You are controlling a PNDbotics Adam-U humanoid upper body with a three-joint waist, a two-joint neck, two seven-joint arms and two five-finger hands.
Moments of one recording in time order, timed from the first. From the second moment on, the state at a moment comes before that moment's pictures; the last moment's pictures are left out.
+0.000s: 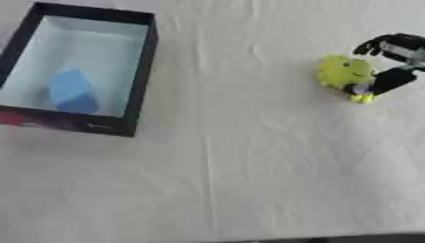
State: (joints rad) left arm -0.20 0.44 0.16 -1.81 0.29 -0.04 0.41; right arm -0.48 -0.92 0.08 -1.25 0.60 -0.04 0.49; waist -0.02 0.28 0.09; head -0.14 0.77
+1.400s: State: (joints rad) left arm -0.20 0.44 0.16 -1.81 0.29 -0.04 0.41; right arm -0.50 -0.93 0.08 -1.43 0.50 0.00 0.44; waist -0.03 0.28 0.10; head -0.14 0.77
